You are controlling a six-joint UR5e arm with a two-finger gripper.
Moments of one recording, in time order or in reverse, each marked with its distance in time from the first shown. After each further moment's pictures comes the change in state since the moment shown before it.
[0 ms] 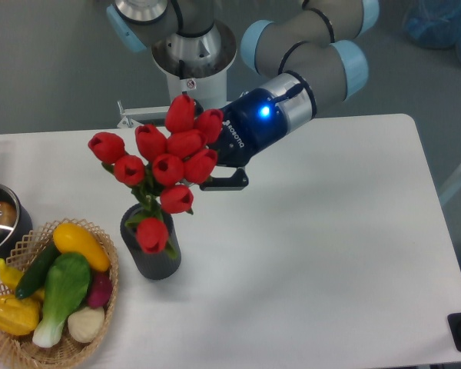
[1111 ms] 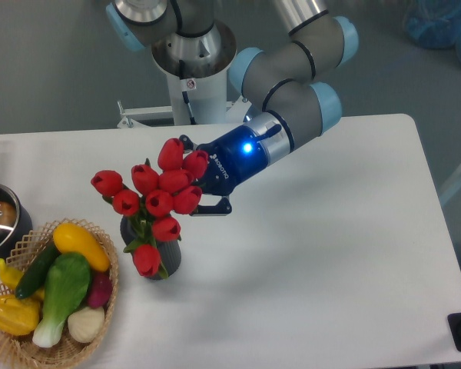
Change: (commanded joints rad) arm -0.011 -0.057 -0.130 0.002 0.015 0.225
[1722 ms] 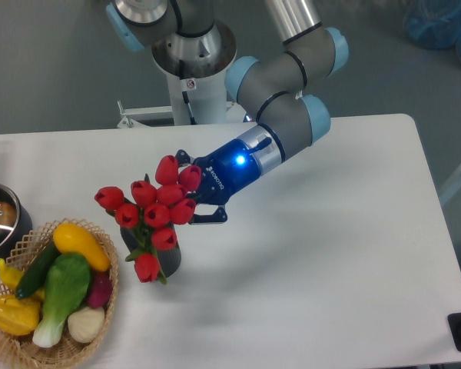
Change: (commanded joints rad) arm 0.000 -0.025 -0.049 -0.002 0.040 0.077
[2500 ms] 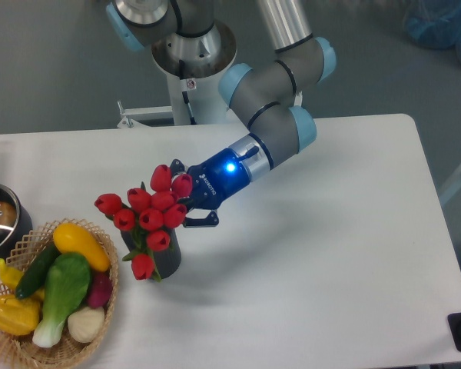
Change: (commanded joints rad) arm 0.000 -0.021 -0.127 0.000 0.040 0.224
